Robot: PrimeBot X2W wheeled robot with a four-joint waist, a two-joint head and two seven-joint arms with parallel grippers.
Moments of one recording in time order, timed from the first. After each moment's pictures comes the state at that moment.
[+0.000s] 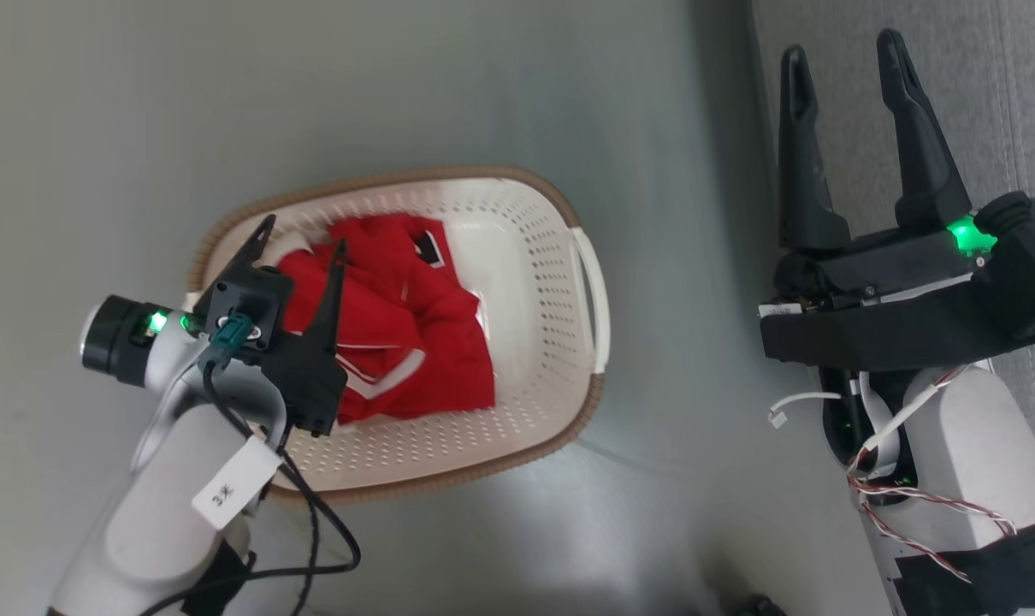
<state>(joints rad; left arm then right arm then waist) -0.61 0.23 -0.40 0.49 -0.21 0.04 -0.07 -0.53 -0.10 0.27 -0.18 0.24 -0.12 -0.06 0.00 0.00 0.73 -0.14</state>
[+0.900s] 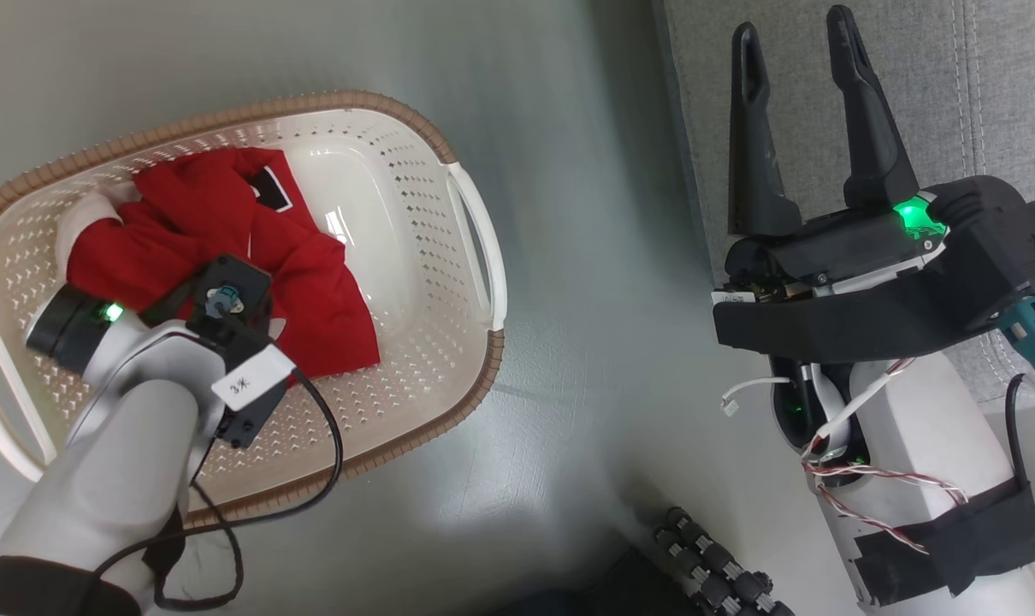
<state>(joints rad) -0.80 0.29 -0.52 0.87 -0.09 -0.06 0.09 -0.61 -0.07 0.33 -0.09 0.27 -0.12 -0.17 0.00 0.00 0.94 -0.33</state>
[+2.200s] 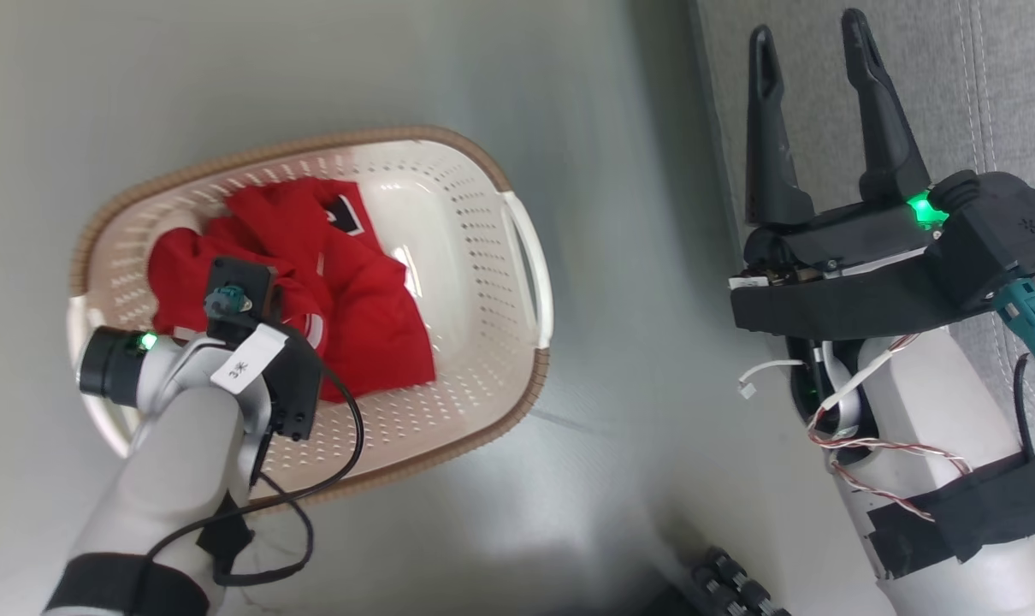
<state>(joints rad) -0.83 0.14 -0.40 1.06 -0.23 0.00 -0.01 -0.64 -0.11 0.33 0.02 0.28 -0.11 -0.22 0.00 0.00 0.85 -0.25</state>
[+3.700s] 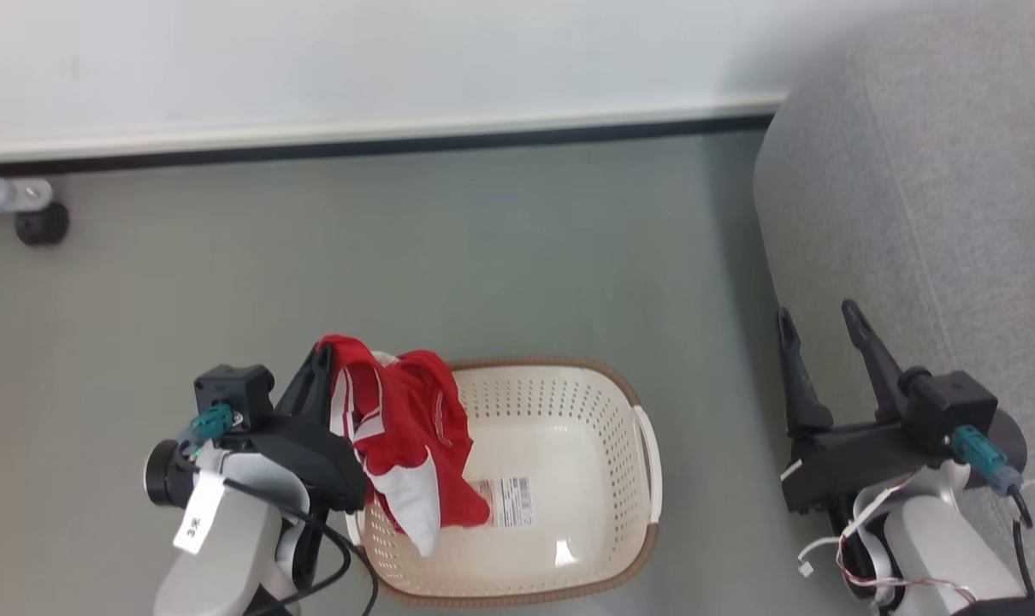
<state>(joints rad) -0.57 0.06 -0.24 0.89 -0.42 -0.08 -0.25 -0.35 -0.20 0.30 0.29 0.34 -0.07 -0.21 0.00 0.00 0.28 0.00</state>
